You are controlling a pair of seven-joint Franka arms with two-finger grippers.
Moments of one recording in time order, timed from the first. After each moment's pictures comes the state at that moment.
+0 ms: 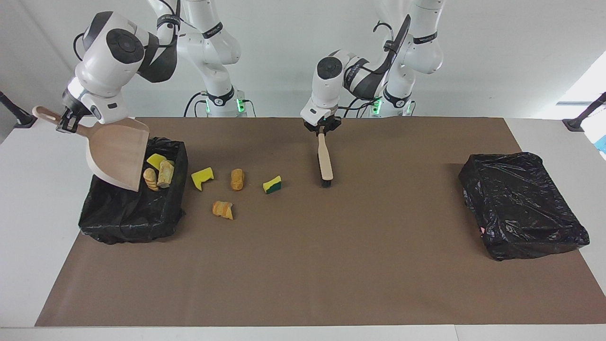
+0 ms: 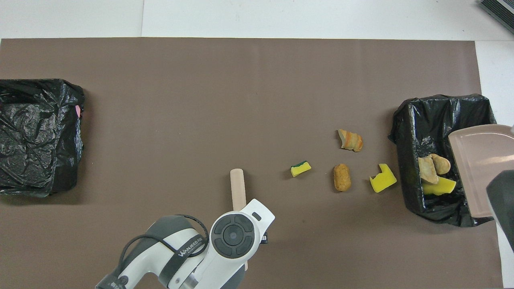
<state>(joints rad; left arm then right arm) -0.84 -0.01 -0.04 -2.26 -0.17 2.13 -0.77 -0.16 -0.11 0.04 -1.90 -0.90 1.81 -1.58</state>
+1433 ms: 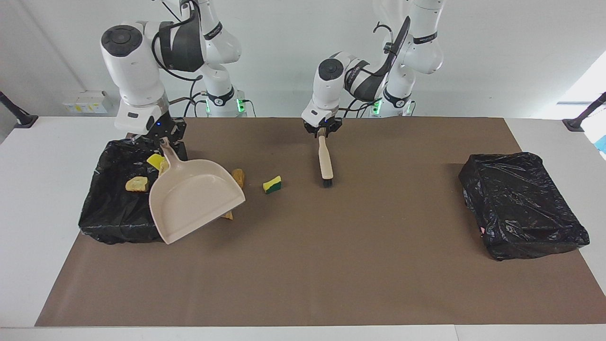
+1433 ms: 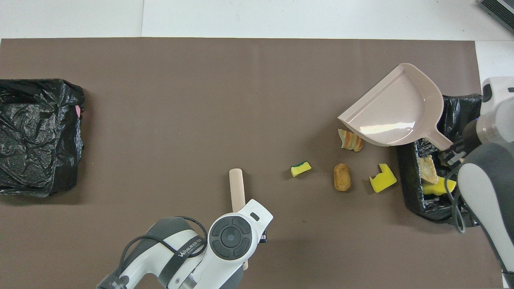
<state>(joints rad) -0.84 -0.01 -0.04 -2.29 -0.17 2.17 -0.78 0.01 -0.01 0.06 -1.84 -0.13 1.80 -0.43</state>
